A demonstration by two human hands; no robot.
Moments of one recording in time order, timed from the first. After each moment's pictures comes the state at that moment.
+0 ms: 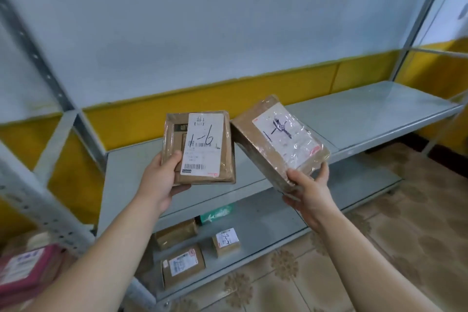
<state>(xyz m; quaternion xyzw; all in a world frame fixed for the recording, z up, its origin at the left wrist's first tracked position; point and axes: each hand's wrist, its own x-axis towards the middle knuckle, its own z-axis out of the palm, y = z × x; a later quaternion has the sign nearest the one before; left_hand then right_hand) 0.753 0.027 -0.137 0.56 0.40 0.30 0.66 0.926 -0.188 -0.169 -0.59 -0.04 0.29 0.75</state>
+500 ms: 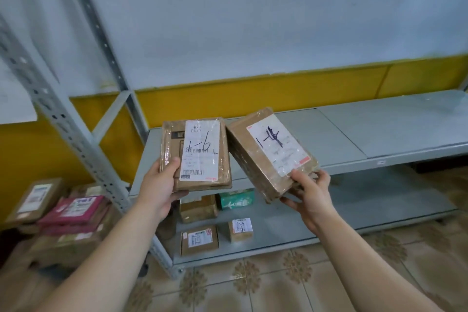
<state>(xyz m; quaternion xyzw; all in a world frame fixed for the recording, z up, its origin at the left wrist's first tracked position) 0.703 -0.049 -0.145 0.48 0.48 0.39 0.62 0.932 -0.217 -0.178 -0.56 -0.08 0.38 0.73</state>
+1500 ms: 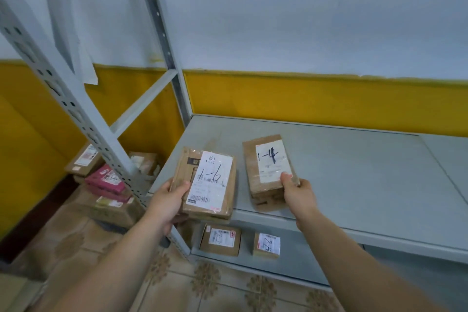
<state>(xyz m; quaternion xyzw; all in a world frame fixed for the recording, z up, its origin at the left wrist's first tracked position) 0.720 0.048 -0.213 0.37 0.67 0.34 0.55 0.981 0.007 -0.248 -0.76 -0.22 0.42 0.44</state>
